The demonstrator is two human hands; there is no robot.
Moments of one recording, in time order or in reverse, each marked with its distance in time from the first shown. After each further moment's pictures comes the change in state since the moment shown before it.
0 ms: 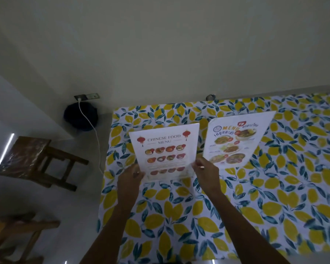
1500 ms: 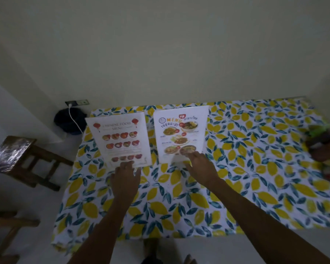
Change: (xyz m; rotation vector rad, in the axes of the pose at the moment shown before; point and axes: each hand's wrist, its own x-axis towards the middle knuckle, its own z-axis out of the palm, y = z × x) left_hand -0.097 0.092 0.124 0.828 0.137 0.054; right_hand -0.006 0.085 -0.165 -0.611 -0.324 -0.257
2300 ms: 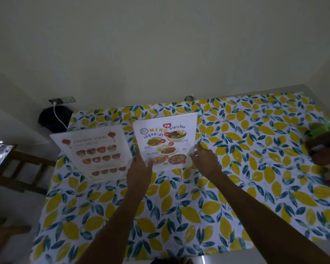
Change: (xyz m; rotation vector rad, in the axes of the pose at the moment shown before) left_hand 0.071 0.114 0.026 -0.422 -0.158 -0.136; right_hand 0.073 0.075 -0.015 0.261 0.104 0.214
